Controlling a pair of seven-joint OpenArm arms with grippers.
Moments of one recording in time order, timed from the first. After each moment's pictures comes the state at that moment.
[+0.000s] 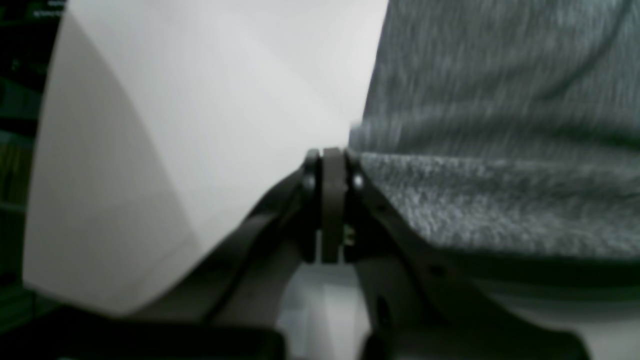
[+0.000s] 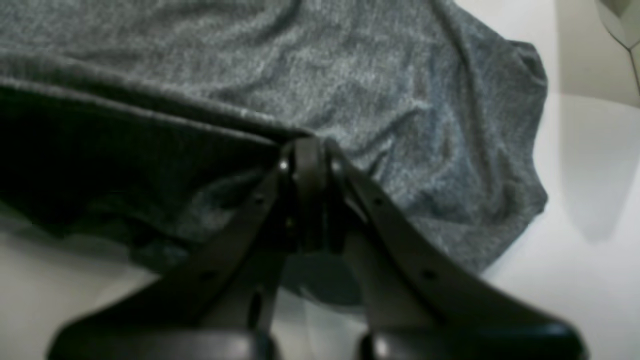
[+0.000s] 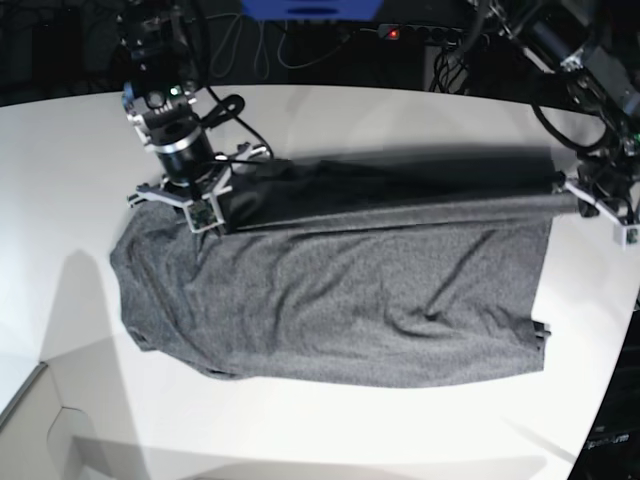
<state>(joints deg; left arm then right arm) -2.4 -7.3 -49.2 92.6 -7.7 -39.9 55.5 -18.3 6.7 -6.9 106.2 -9.1 8.4 -24.9</state>
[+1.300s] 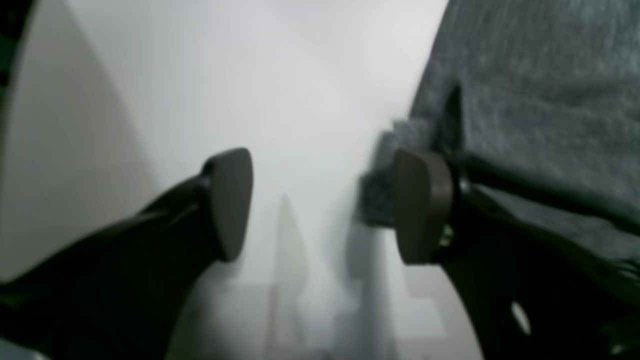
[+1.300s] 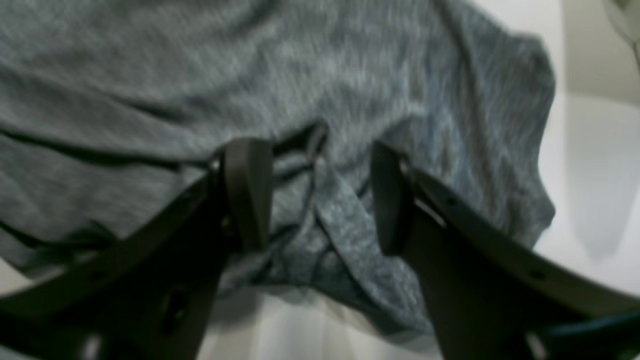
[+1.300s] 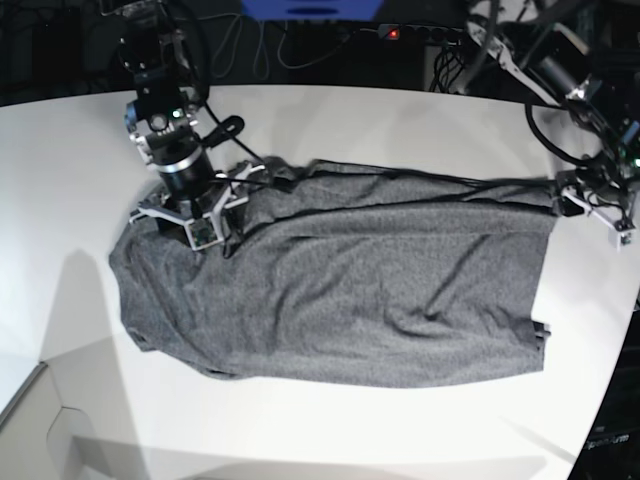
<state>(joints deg) -8.0 -7.7 -51.9 81.5 0.3 -39.7 55.7 -14.2 6.3 -6.5 102.0 -9.0 8.4 -24.1</state>
